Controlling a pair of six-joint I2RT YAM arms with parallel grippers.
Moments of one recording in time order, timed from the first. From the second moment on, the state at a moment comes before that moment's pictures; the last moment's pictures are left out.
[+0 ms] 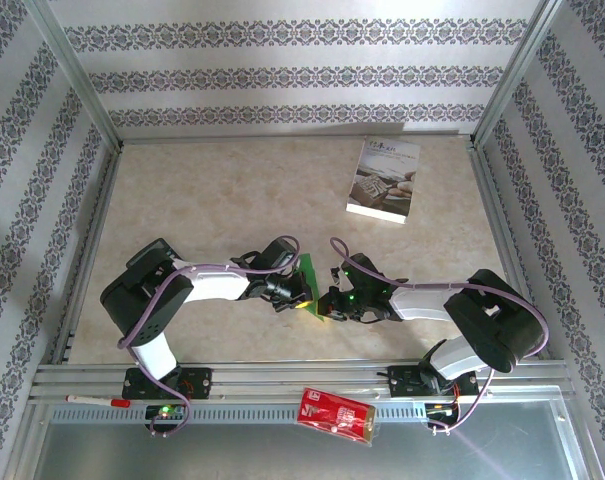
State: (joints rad) left arm -0.77 1.72 0.80 -0.04 0.46 -1.14; right arm 0.69 1.47 0.42 0.10 -0.53 0.91
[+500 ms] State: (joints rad) left arm -0.77 1.77 0.80 0.02 0.48 -1.15; right arm 0.68 1.47 0.42 0.09 -0.53 0.91
